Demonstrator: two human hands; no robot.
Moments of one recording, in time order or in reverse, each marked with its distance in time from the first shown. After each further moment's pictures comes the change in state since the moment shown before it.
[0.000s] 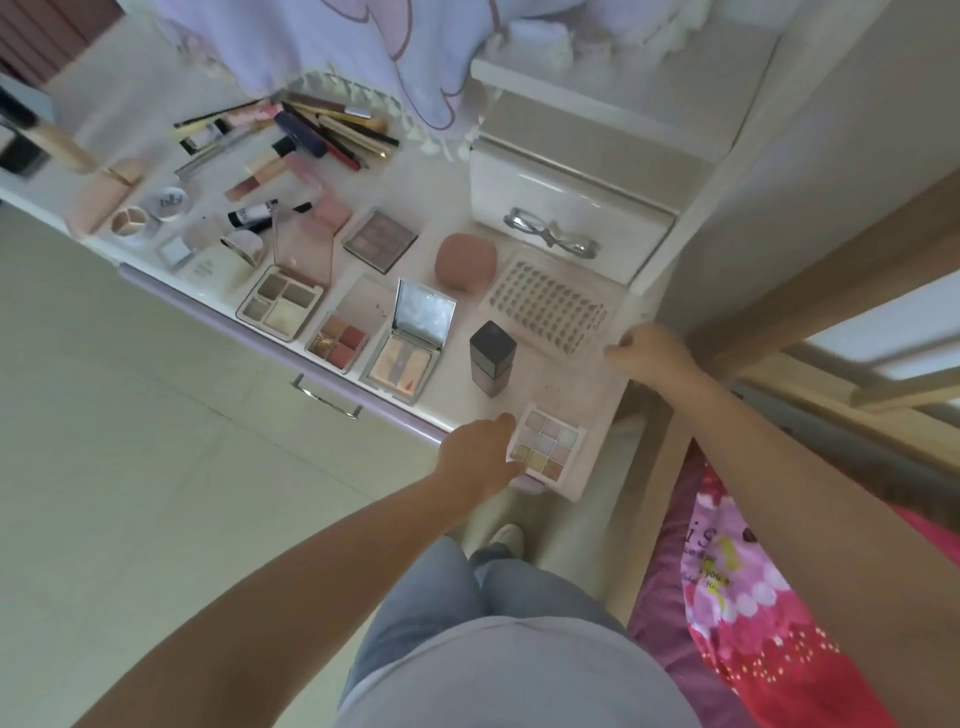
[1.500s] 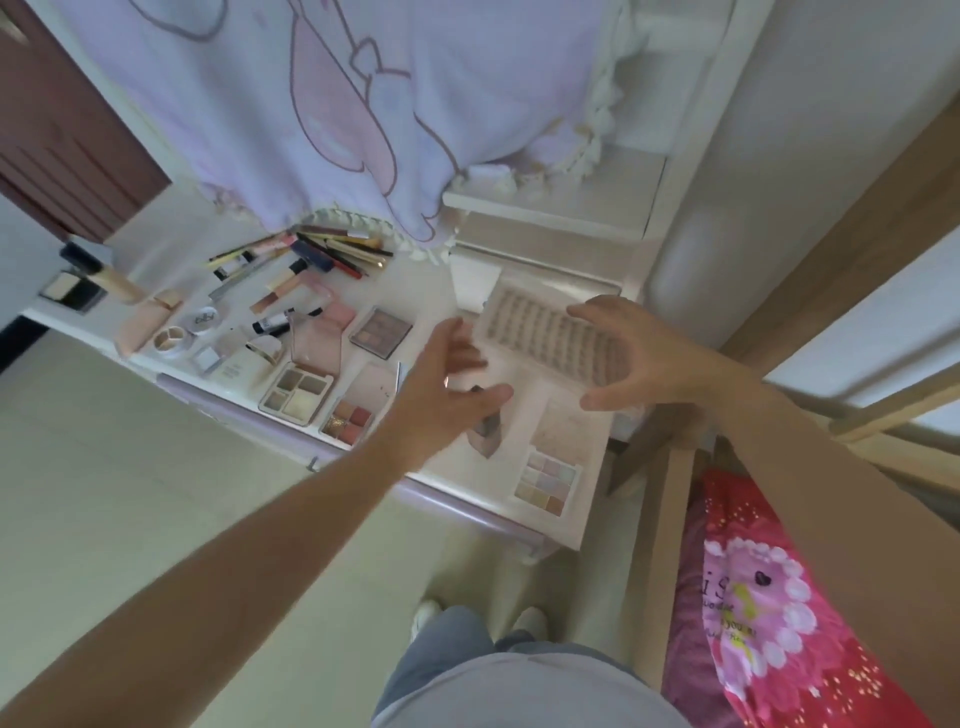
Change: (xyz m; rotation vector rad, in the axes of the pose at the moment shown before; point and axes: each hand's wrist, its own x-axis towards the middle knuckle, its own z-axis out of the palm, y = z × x) left_hand -0.042 0.020 -0.125 -0.897 0.330 0.267; right_hand -0.089 -0.026 -0.082 -0.005 -0.018 -0.565
